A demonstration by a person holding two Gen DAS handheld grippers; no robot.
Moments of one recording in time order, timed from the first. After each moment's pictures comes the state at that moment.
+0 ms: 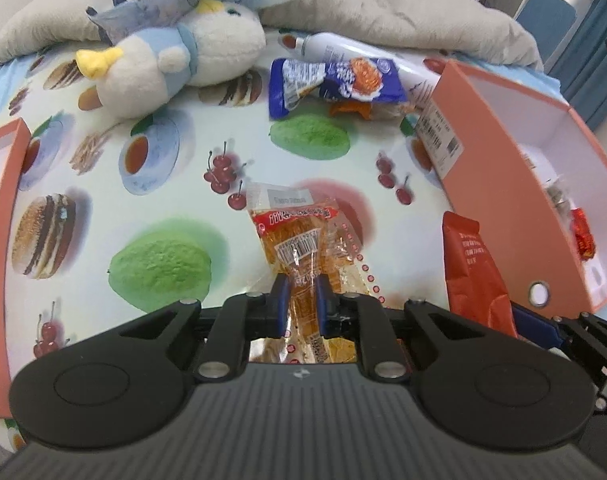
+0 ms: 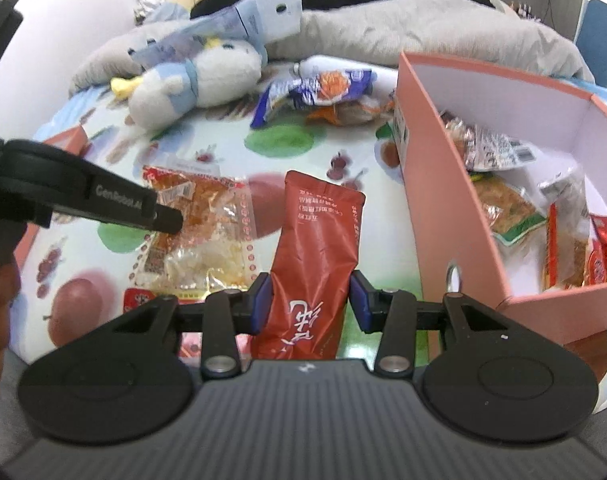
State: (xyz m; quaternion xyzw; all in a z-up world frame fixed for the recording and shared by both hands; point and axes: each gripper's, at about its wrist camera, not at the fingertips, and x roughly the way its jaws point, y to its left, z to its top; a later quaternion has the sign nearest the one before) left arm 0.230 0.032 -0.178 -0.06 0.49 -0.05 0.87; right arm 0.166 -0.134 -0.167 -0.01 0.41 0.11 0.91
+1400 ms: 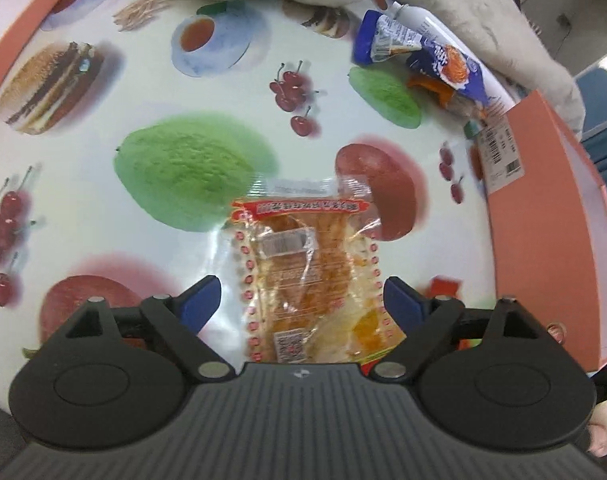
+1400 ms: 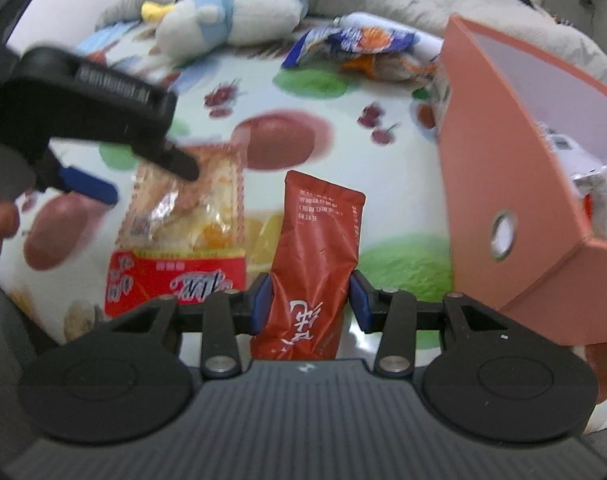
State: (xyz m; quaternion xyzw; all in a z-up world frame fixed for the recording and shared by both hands) left arm 0.225 0.084 -0.244 -0.24 0.53 0.01 0.81; right arm 0.158 -0.121 -0.226 -0.09 0.45 0.15 0.88
